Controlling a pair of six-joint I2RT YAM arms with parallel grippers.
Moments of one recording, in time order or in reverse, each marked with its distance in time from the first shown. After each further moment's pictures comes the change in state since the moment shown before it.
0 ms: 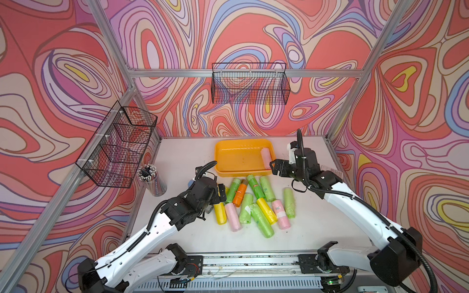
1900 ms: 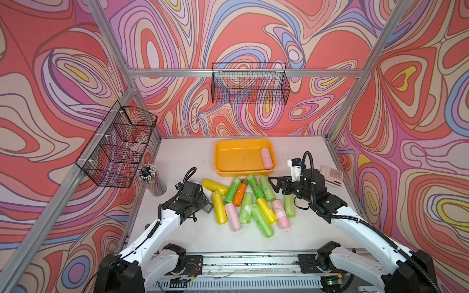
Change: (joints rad) left arm 0.427 0.085 -0.288 0.071 0.211 -0.144; right arm 0.000 -0.211 -0.364 0.300 -0.230 0.016
